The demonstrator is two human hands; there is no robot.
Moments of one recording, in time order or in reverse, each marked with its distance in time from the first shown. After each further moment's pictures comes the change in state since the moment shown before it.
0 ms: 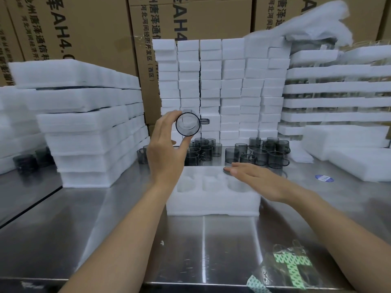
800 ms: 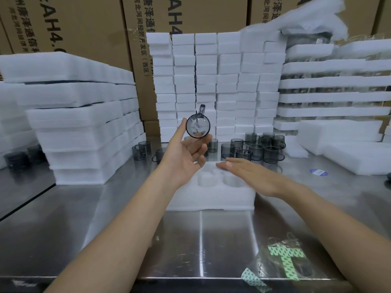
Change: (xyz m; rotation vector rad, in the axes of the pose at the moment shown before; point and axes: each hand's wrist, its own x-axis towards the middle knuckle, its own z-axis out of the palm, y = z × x) left_hand 0.000 0.037 0.011 -1.061 -0.482 -1.314; right_hand -0.003 -0.013 0.002 -0.093 -0.049 0.014
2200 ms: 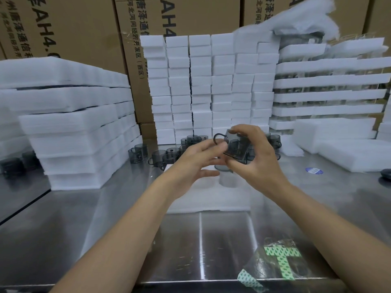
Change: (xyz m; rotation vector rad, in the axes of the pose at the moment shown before) left_hand -0.013 -0.016 0.015 0.586 -0.300 0.137; right_hand -0.006 -0.017 0.001 0.177 0.817 -0.531
